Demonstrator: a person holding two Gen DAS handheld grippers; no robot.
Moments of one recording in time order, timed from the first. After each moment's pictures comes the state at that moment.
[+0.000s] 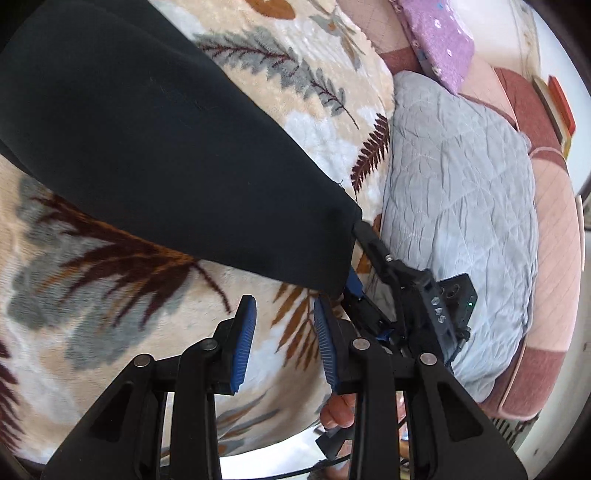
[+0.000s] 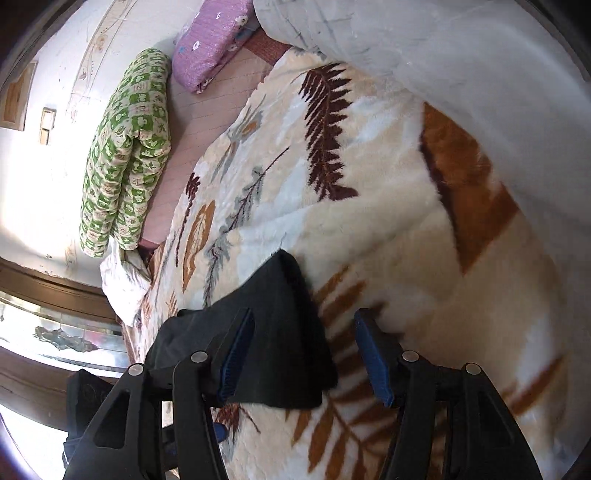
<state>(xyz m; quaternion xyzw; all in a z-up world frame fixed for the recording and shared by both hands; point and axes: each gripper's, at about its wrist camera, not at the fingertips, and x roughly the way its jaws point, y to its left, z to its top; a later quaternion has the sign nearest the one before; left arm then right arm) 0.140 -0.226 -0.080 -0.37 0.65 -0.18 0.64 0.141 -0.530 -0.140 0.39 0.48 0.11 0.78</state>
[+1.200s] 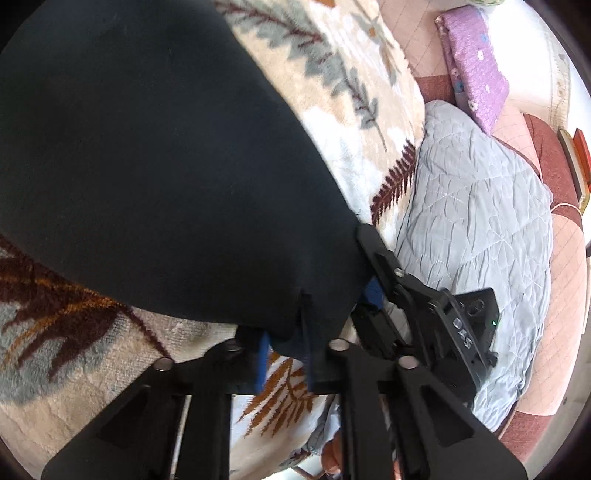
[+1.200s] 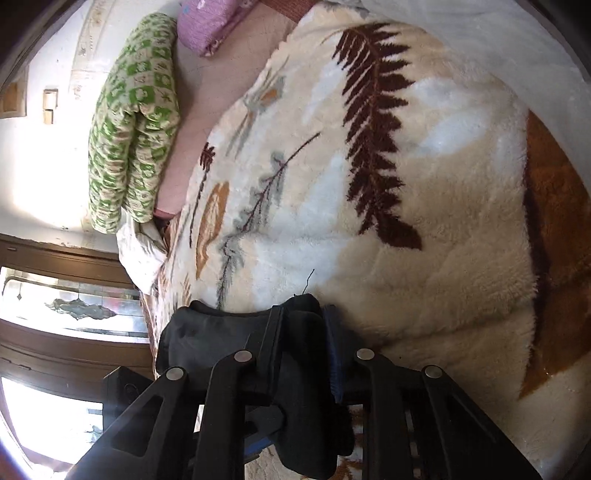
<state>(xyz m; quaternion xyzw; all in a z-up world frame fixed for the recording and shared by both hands) 0.165 -0.257 -0.121 -0.43 0.64 -0.13 0.62 0.201 -0.527 -0.153 0.38 0.53 0.19 0.74</state>
